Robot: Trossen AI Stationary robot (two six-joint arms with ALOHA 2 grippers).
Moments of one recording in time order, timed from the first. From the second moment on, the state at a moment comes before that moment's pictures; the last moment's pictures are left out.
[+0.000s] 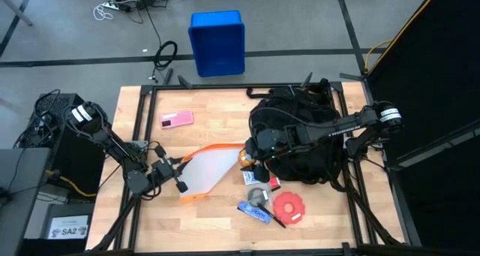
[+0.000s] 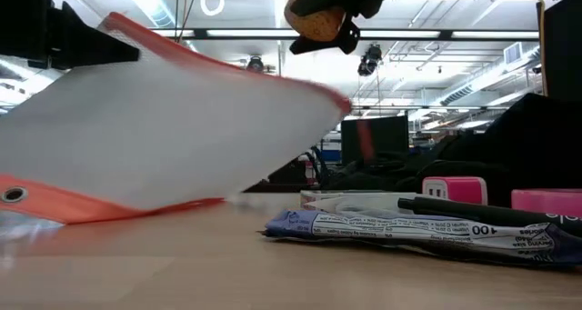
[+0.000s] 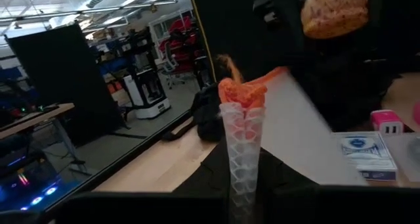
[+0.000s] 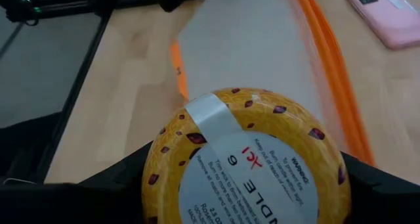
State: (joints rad) left arm -0.88 1.30 0.19 1.08 -1.49 0.18; right arm 0.15 1.59 1.21 -0.26 0.00 0.18
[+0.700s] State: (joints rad) left arm -0.89 1.30 0.37 1.01 -1.08 0.61; right arm 0.24 1.63 1.25 -0.26 0.00 0.19
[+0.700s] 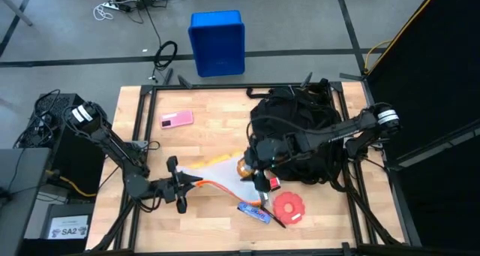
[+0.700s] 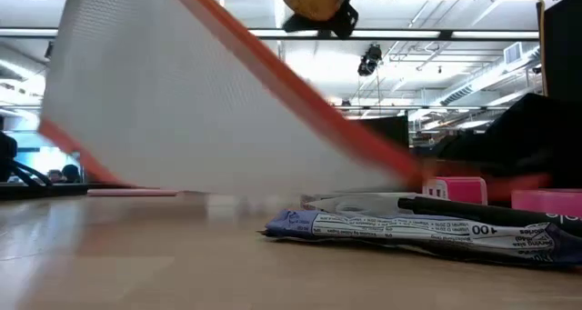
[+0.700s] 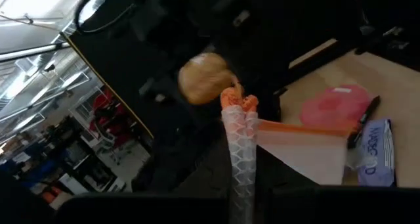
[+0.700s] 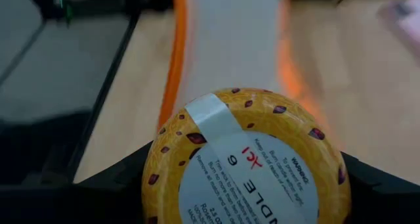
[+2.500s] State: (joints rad) left arm -0.88 1.30 0.37 0.97 -1.08 0.54; right arm 0.26 1.79 1.25 0.01 -0.11 0.29
